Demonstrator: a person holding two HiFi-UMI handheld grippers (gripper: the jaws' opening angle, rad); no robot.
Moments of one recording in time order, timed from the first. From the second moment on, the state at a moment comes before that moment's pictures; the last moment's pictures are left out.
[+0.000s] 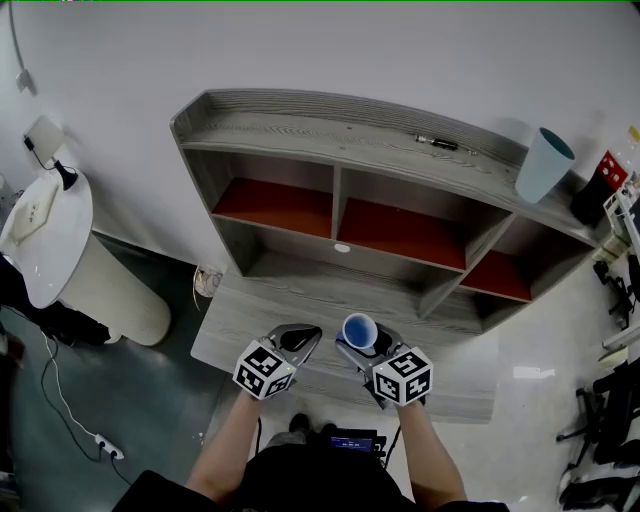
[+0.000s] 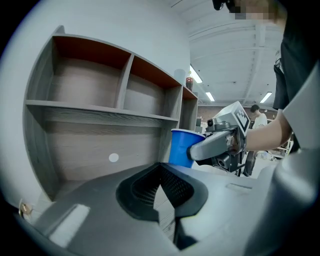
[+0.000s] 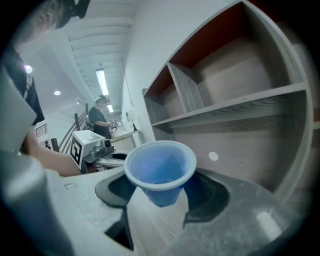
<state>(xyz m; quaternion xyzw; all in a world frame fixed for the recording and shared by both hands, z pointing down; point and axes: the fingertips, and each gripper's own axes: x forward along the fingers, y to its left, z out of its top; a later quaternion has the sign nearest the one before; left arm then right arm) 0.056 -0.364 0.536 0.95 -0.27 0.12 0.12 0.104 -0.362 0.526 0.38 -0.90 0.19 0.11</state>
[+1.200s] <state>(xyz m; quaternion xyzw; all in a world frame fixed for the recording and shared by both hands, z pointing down) -0.032 -0.530 0.614 0.91 -0.39 0.11 0.11 -0.003 -0.557 0.634 0.36 -0.91 0.14 0.18</state>
